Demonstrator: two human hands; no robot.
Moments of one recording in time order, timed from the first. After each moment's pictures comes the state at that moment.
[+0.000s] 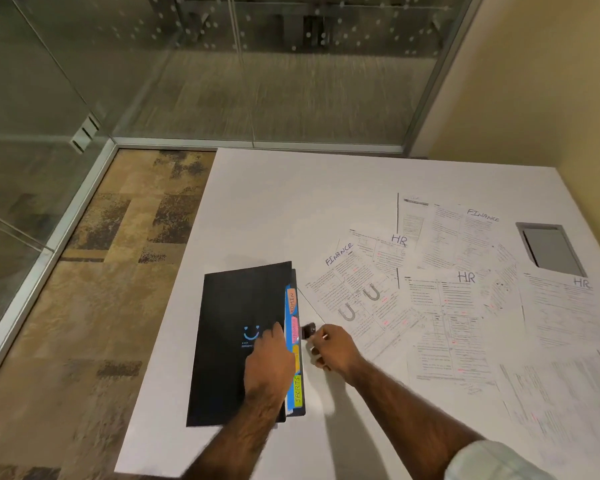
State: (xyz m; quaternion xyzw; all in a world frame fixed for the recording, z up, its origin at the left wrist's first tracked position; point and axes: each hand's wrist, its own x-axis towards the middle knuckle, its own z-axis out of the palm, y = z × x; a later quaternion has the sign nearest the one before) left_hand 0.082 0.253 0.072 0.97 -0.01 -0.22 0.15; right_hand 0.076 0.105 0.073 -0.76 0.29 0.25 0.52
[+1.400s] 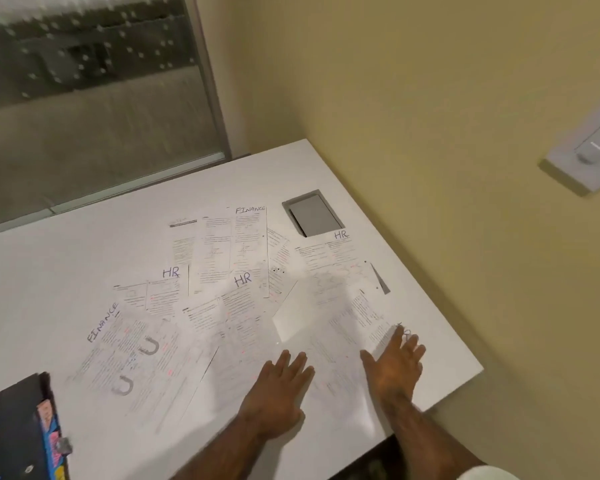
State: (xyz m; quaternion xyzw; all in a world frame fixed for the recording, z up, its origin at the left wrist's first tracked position) left_hand -0.049 -0.138 0.052 0.77 -0.57 -0.30 -0.07; right_hand -0.198 -0.334 0.034 -0.75 0.62 0.05 0.22
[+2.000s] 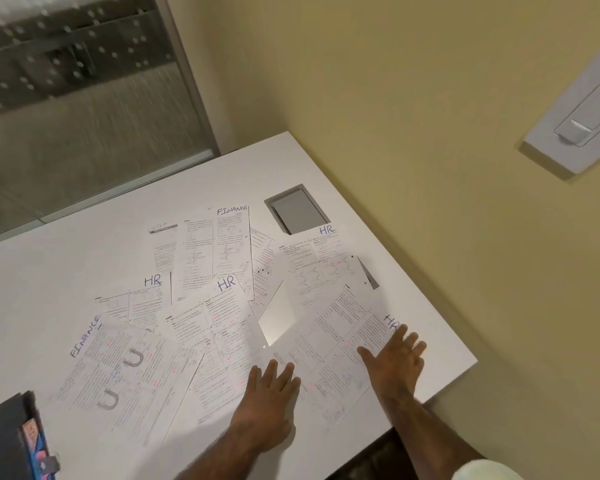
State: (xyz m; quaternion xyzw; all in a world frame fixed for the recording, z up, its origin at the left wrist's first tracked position) left_hand -0.065 -0.150 0.052 0.77 -0.55 -0.30 -0.14; right_hand -0.213 -0.367 0.023 -0.72 0.64 0.09 0.23
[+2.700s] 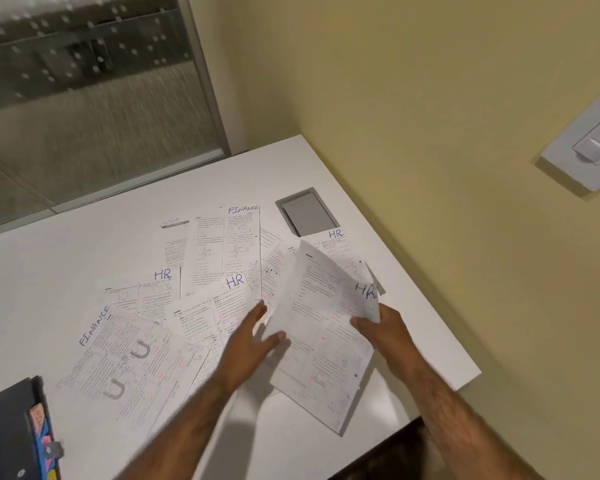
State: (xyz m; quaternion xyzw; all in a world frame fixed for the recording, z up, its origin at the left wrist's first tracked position) left_hand 0.011 -0.175 0.101 0.79 -0.21 -0.38 0.43; right_hand -0.171 -0.391 0.114 -0.56 0.45 -0.08 0.69
